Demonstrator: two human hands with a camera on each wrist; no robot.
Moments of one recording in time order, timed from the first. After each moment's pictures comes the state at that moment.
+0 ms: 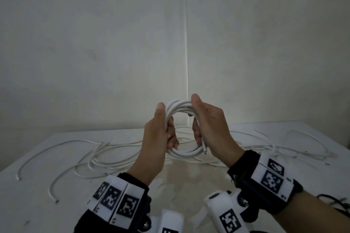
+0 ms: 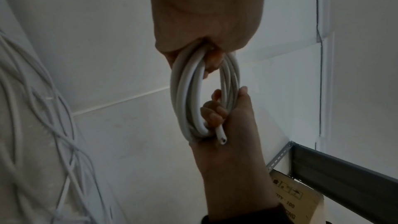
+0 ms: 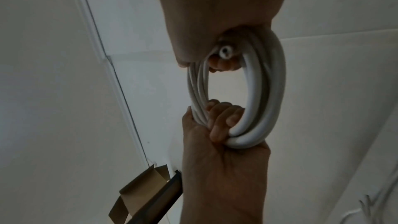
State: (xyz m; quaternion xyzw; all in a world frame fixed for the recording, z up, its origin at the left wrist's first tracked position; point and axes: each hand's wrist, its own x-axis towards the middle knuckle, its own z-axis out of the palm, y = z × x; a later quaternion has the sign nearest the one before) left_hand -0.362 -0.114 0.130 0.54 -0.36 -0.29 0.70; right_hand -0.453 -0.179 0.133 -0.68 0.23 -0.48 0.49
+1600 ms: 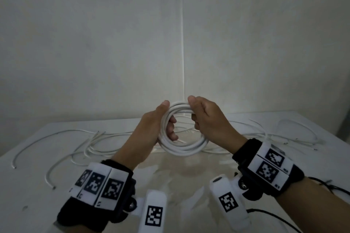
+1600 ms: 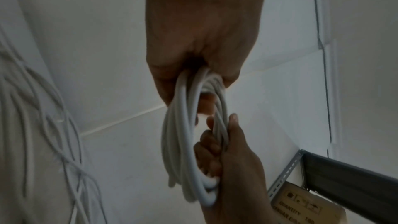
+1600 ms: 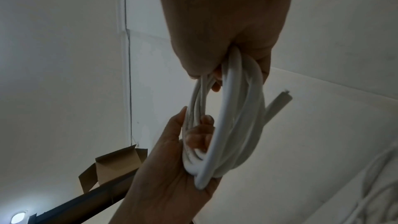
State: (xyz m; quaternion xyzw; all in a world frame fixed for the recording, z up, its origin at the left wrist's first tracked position) left_hand -0.345 -0.106 0.117 0.57 -0.44 -0.34 0.61; right_hand -0.460 -0.204 0.110 -0.78 0.22 -0.43 0.40
